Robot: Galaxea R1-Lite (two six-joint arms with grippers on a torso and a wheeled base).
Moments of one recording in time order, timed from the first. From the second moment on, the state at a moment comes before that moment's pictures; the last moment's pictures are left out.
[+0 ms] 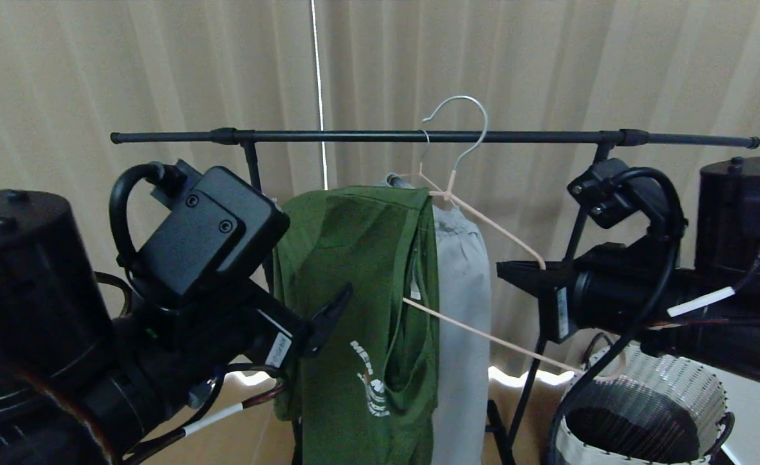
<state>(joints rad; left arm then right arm) -0.87 1.39 -0.69 -0.57 0.45 0.42 0.67 1.47 -0.85 -0.27 -0.13 0.08</state>
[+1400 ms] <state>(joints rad) -0.68 1.55 -0.85 -0.63 0.10 0.76 0.60 1.47 -0.77 -0.38 0.16 -0.12</state>
